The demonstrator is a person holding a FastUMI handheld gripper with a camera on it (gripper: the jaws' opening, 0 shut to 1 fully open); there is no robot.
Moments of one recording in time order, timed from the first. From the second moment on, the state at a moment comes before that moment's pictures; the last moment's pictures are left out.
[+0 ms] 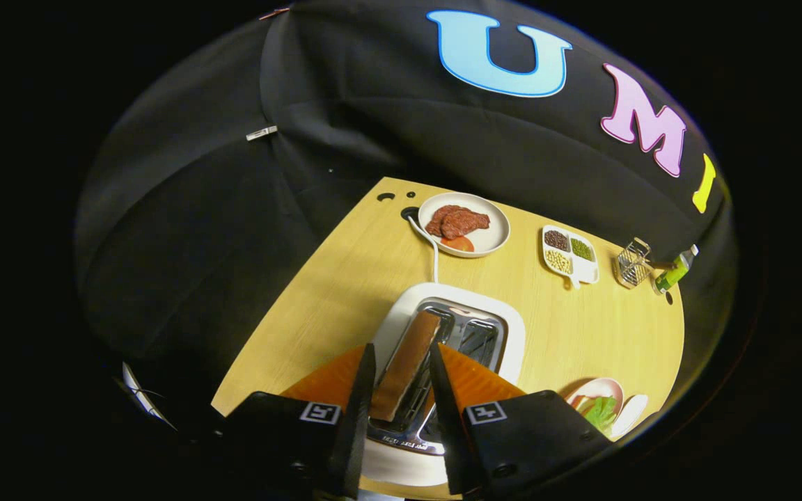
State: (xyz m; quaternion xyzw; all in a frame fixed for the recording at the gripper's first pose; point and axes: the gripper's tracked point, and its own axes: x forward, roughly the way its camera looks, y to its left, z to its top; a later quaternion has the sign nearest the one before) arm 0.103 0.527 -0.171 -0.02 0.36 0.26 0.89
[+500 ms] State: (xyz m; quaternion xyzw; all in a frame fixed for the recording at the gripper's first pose) arm 0.092 0.502 -0.142 0.08 0.36 0.27 0.89
